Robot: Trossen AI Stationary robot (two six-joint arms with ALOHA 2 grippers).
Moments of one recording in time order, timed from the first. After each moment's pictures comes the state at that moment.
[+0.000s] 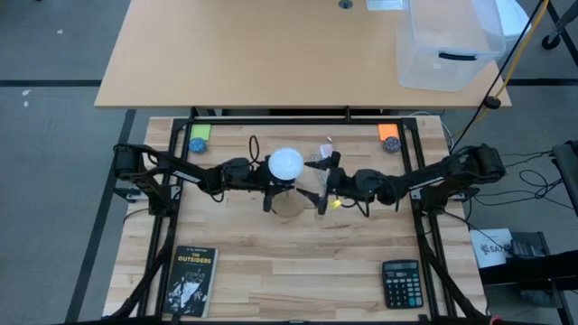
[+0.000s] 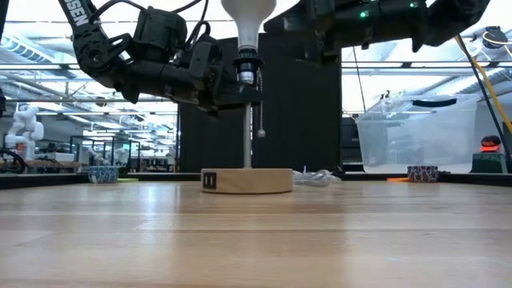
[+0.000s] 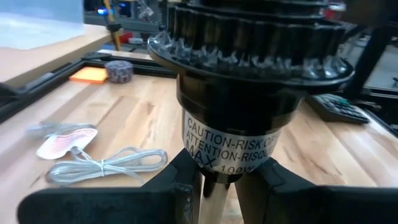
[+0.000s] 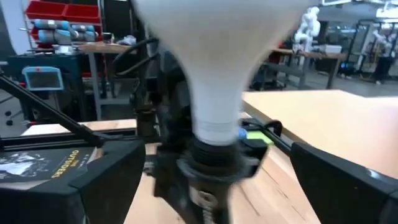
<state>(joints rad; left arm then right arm) 0.18 1.68 0.56 0.88 0.18 -0.07 0.07 1.45 0.64 0.85 0.34 -0.01</state>
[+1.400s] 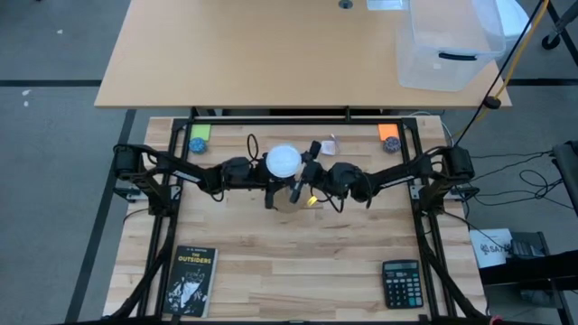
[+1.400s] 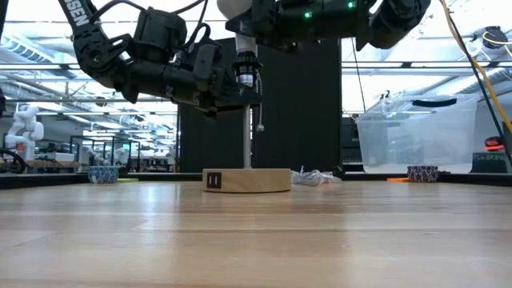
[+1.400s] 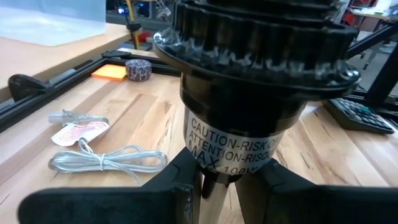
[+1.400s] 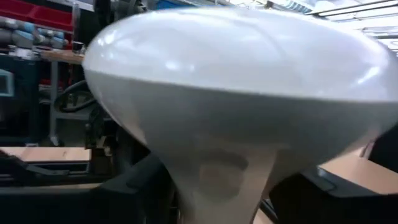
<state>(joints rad) 0.18 1.68 0.56 0.87 0.12 -0.10 0.02 1.71 0.92 0.98 0.38 -0.22</state>
